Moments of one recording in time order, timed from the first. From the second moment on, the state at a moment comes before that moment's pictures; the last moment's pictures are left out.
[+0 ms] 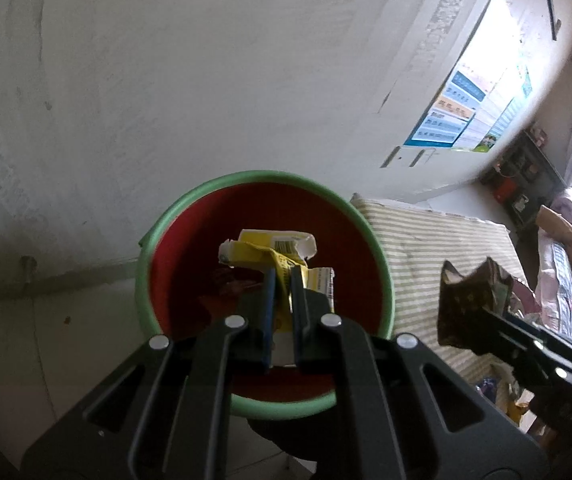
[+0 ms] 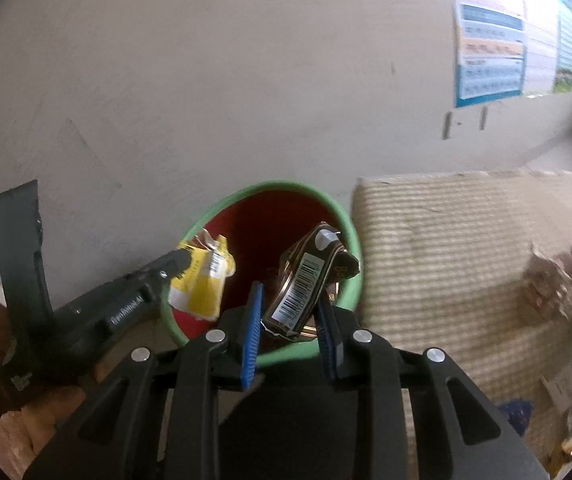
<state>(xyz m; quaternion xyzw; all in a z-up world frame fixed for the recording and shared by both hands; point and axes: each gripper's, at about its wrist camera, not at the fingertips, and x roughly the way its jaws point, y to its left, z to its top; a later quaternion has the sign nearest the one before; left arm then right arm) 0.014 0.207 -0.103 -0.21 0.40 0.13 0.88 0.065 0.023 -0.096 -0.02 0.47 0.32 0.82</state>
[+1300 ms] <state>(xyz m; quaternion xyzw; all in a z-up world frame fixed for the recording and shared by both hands) 0.016 -0.020 -0.132 -0.11 0.52 -0.14 0.84 0.025 -0.238 -0.139 0.11 0.50 0.05 0.86</state>
